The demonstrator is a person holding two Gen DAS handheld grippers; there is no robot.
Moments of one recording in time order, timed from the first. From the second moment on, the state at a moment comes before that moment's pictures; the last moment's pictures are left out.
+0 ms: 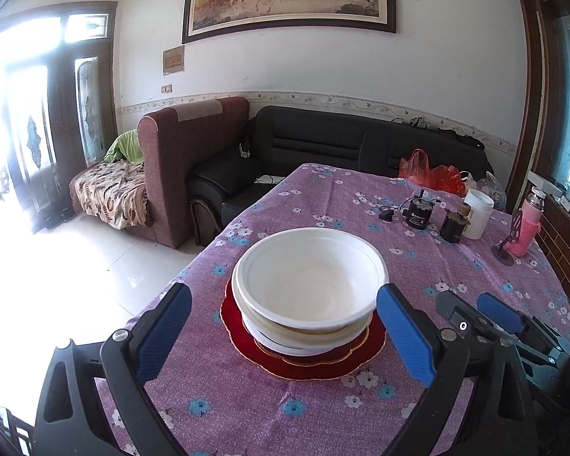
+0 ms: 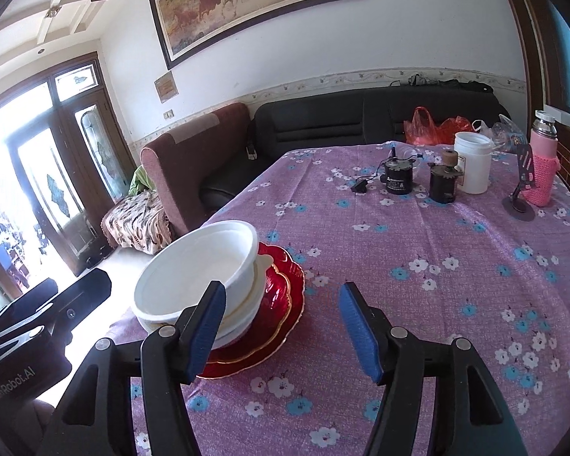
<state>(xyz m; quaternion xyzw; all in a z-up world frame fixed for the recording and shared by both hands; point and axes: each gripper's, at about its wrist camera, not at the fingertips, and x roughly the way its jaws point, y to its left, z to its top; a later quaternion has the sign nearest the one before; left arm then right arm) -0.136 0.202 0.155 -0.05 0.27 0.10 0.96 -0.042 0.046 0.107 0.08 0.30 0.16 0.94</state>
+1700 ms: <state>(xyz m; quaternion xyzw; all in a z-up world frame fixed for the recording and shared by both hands) -0.104 0.247 0.128 -0.09 0.32 0.15 0.93 -0.056 -0.047 0.044 0.14 0.34 0.07 0.93</state>
